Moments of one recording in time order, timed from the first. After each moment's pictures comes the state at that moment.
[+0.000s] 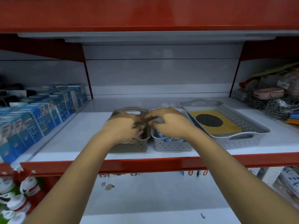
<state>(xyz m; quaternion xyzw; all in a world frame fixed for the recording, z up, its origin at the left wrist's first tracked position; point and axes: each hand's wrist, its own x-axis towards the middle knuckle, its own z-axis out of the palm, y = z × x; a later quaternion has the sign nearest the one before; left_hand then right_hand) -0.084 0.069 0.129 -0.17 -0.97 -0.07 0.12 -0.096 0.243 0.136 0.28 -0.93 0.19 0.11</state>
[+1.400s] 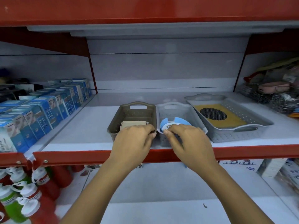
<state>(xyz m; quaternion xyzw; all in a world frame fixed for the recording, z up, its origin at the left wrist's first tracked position) -0.021 0.087 0.090 -0.16 -0.95 -0.12 0.22 -0.032 0.259 0.073 0.17 -0.93 0.17 0.28</state>
